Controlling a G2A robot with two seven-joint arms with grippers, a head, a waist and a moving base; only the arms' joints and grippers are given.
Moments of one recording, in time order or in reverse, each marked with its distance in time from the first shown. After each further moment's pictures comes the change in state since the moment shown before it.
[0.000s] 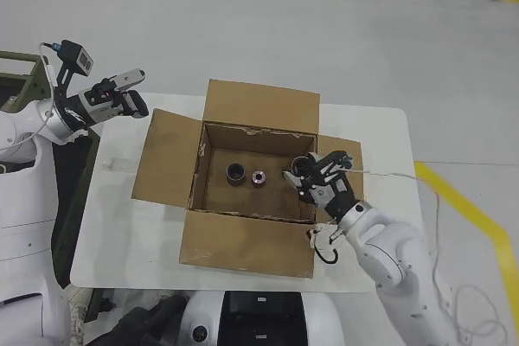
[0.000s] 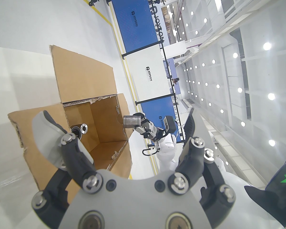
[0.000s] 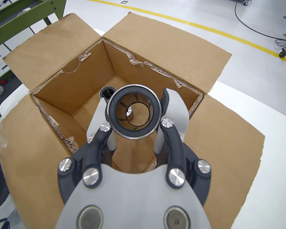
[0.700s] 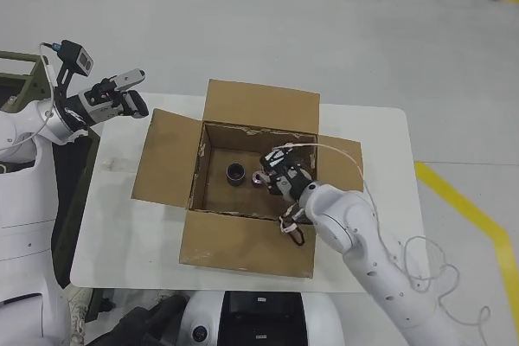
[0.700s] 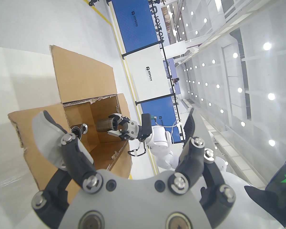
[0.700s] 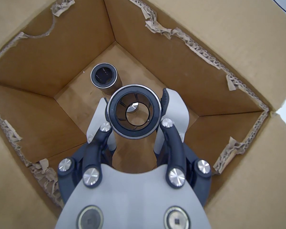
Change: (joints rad) left arm 0.000 0.000 0.000 0.000 0.000 0.000 0.000; right arm 0.305 -0.060 -0.258 0.299 -0.039 0.135 0.191
